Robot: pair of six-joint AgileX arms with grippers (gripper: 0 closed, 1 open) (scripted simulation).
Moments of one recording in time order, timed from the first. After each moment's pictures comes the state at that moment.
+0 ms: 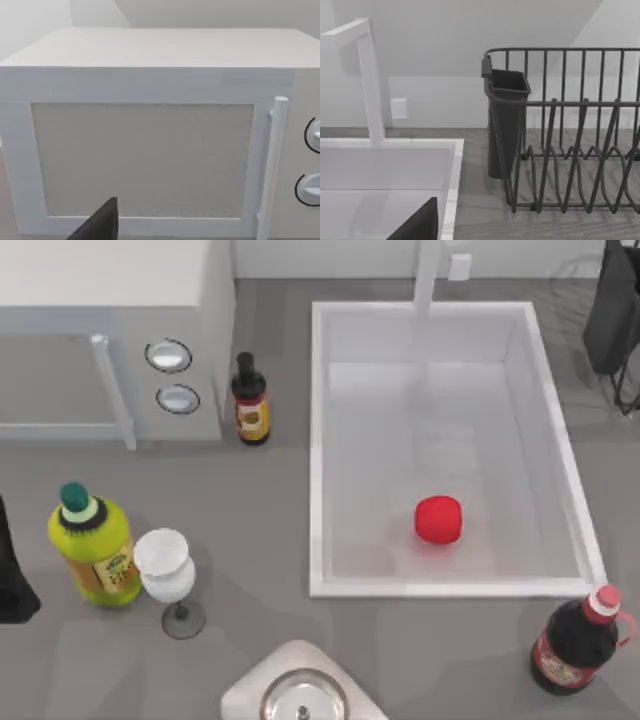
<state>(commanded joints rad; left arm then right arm) 0.00 0.00 0.00 0.00 0.00 0.00 0.00 0.00 0.00 0.00 0.00 0.00</state>
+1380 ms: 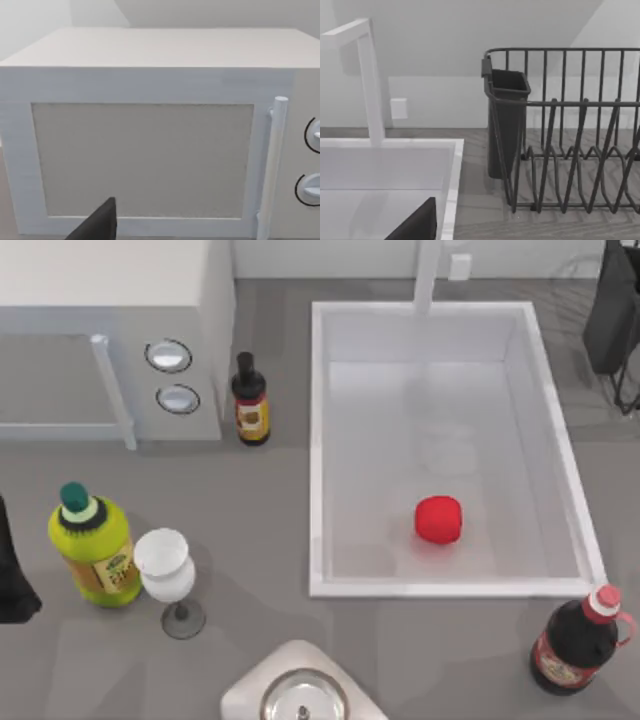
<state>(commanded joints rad) 0.00 0.00 0.00 0.00 0.00 0.00 0.00 0.00 0.00 0.00 0.00 0.00</state>
